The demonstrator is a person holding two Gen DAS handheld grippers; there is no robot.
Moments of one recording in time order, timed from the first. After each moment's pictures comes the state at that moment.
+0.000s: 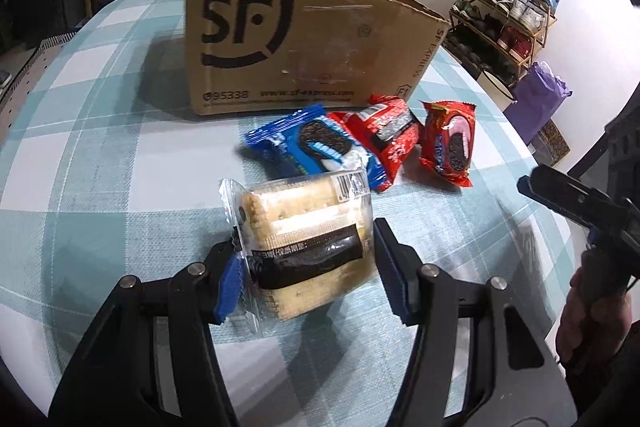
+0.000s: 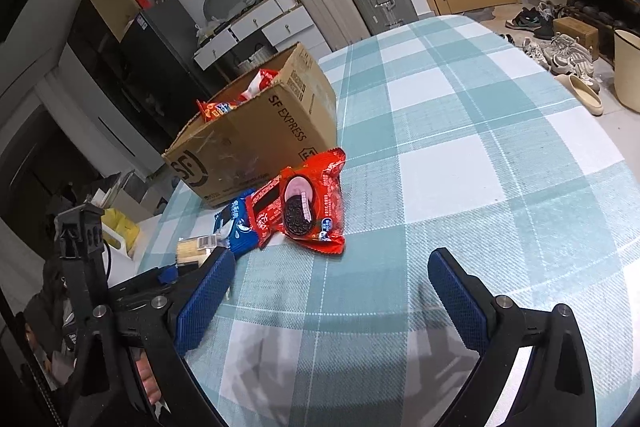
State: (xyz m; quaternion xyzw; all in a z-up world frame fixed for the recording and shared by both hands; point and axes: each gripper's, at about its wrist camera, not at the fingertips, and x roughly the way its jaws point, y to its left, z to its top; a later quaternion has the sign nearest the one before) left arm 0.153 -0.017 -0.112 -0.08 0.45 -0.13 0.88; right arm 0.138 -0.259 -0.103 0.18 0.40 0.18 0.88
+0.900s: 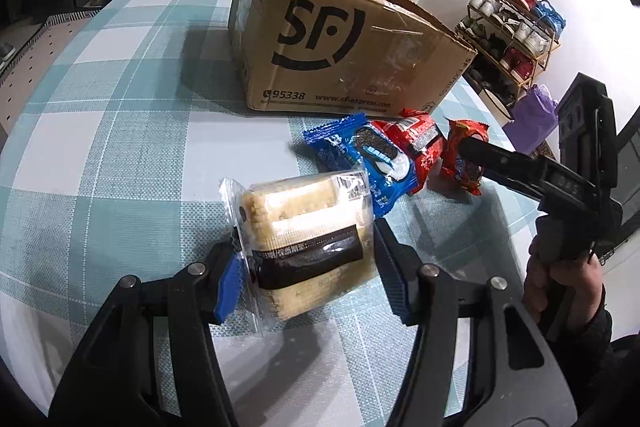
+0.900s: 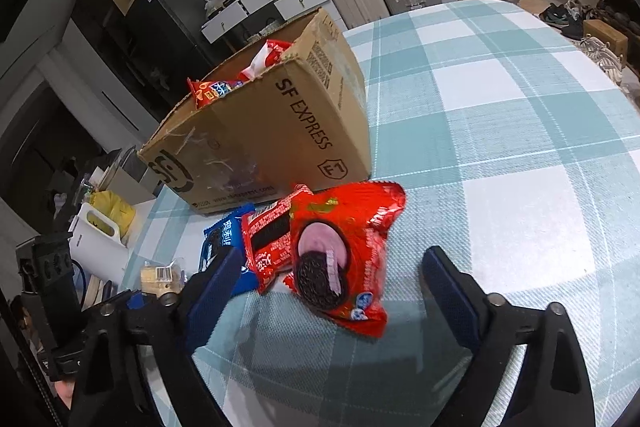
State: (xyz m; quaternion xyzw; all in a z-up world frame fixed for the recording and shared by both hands) left arm 0.148 0.030 -0.111 -0.13 0.45 -0.13 0.88; right arm 0.211 -0.210 -0.123 0.16 0.43 0.21 0.86
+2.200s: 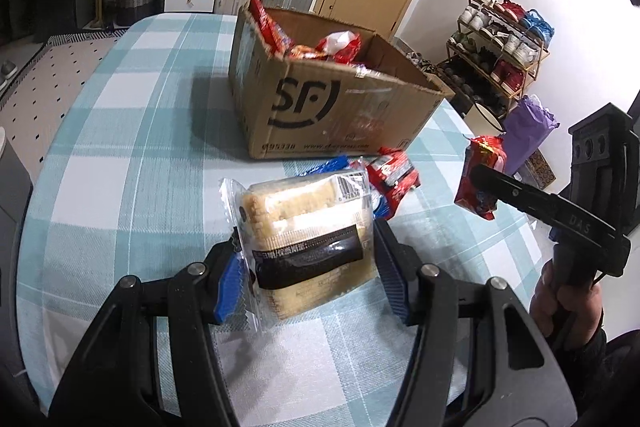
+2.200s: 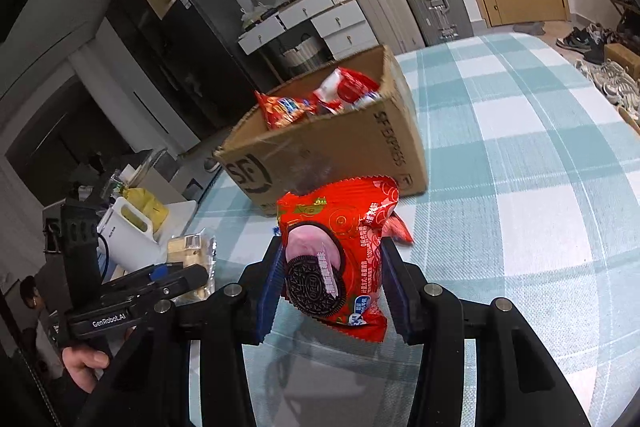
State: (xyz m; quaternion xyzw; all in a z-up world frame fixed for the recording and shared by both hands) left arm 0.131 0.038 -0.053 -0.12 0.41 -0.13 0.89; right arm 0.162 -0.202 -0.071 0.16 0.38 0.26 0.87
